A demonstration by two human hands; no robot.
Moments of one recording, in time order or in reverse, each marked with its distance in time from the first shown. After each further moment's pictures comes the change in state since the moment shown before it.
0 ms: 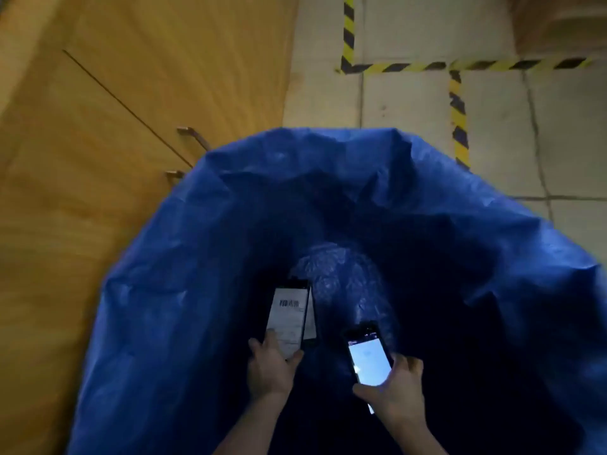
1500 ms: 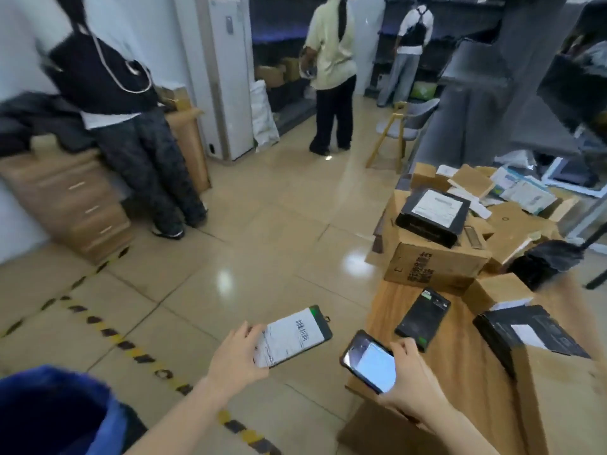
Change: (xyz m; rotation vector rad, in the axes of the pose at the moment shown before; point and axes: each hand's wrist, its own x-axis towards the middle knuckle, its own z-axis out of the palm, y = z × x) left_hand -0.799 0.144 0.065 0.638 -0.065 1.787; right_hand -0.743 0.468 -0.424 0.011 0.750 0.362
